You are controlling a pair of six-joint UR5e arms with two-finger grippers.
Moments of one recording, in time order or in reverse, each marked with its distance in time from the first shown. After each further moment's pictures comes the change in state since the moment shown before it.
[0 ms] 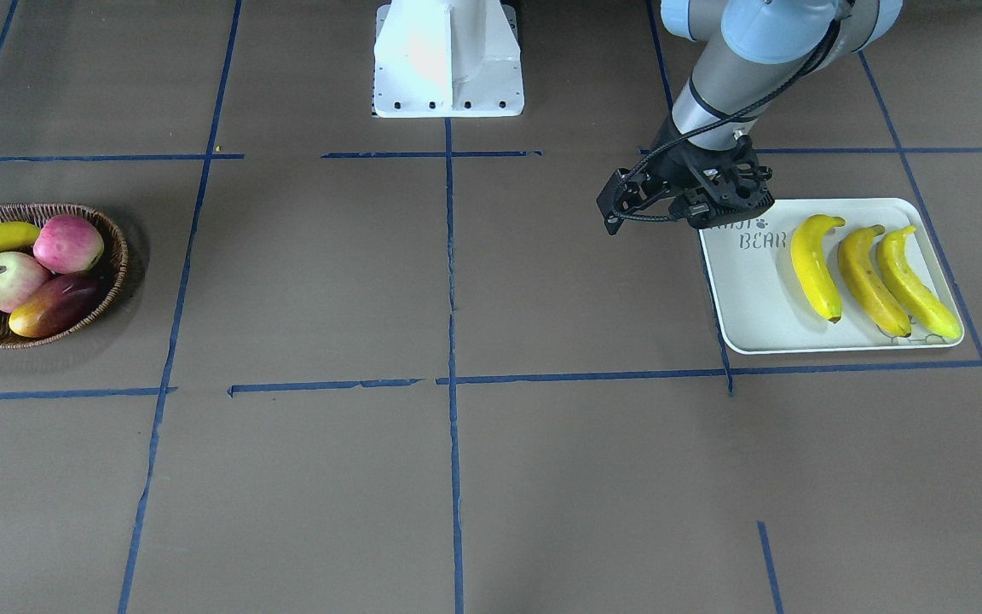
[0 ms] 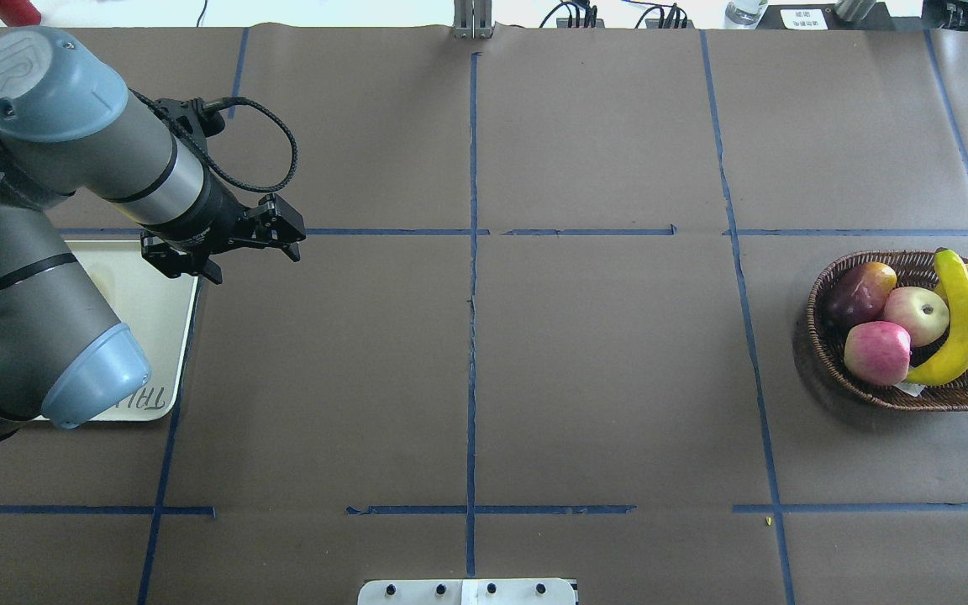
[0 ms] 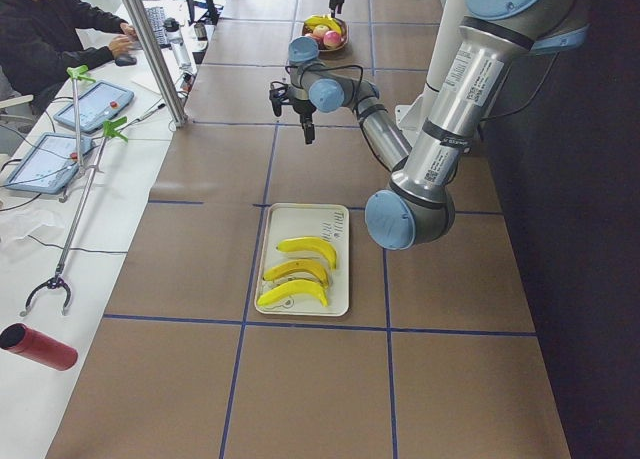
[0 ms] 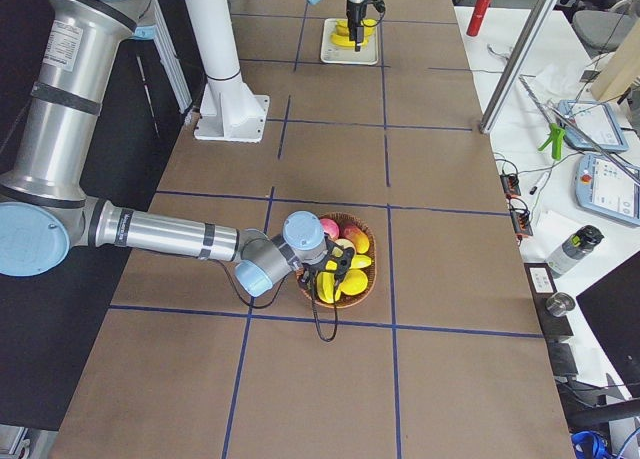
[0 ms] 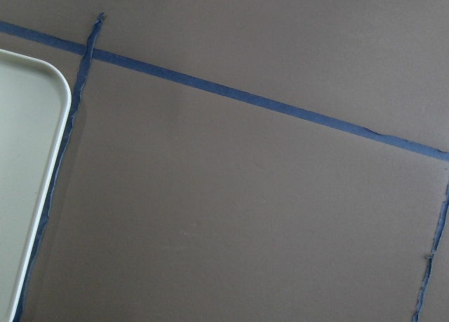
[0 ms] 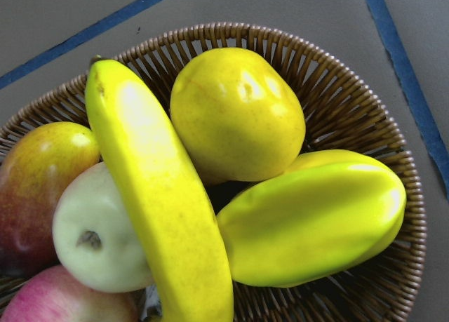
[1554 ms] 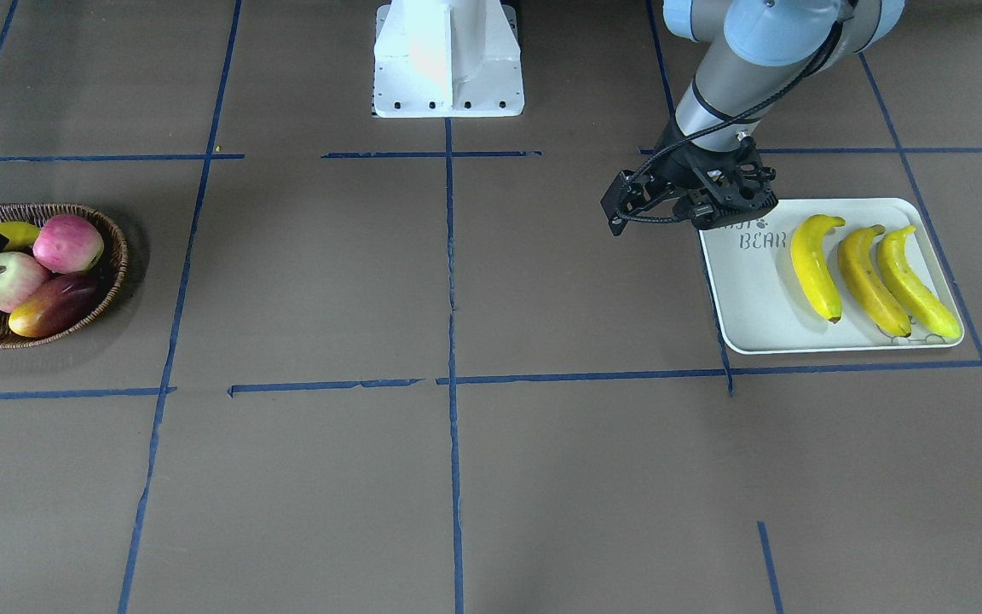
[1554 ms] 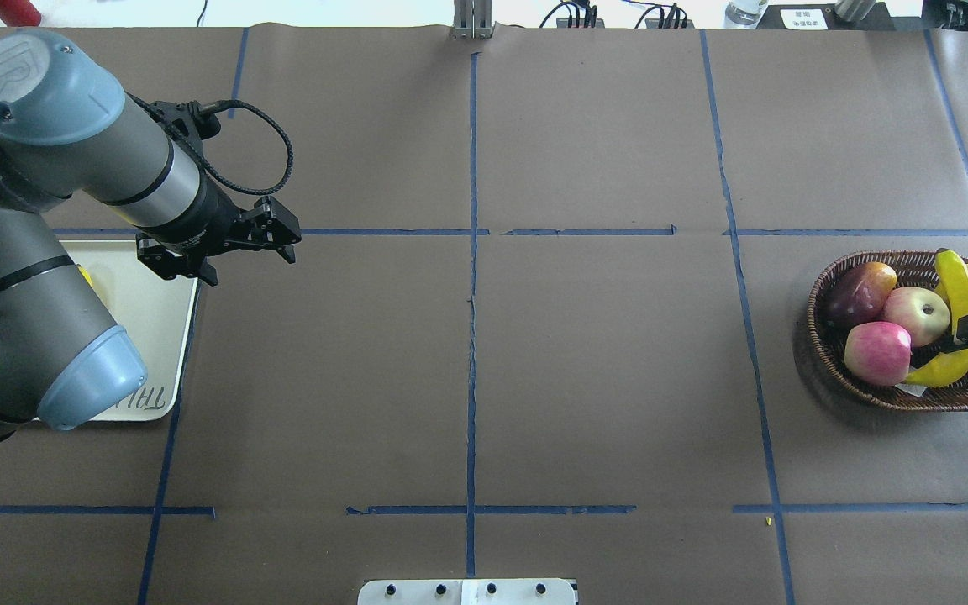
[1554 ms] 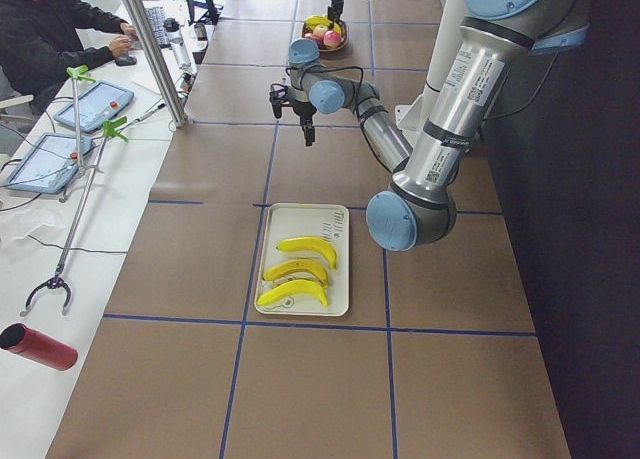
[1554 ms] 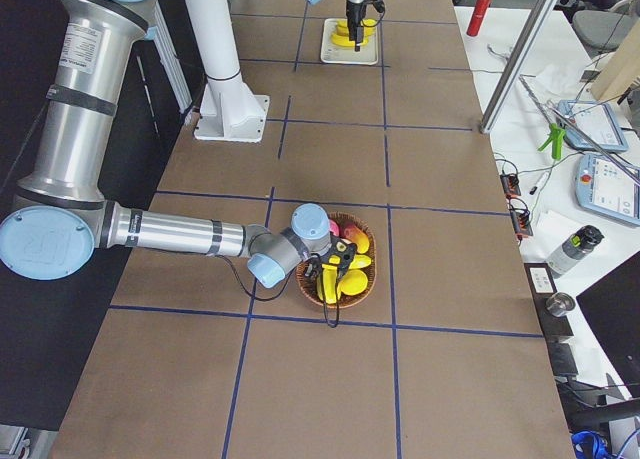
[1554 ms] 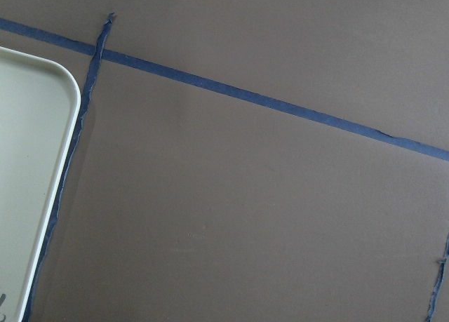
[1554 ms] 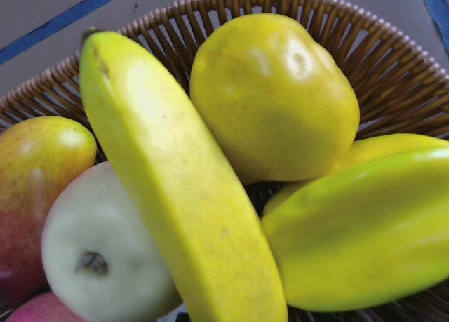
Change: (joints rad) left arm 0.000 0.010 -0.002 0.002 0.003 0.001; right arm -0.103 0.034 -0.011 0.002 -0.087 0.095
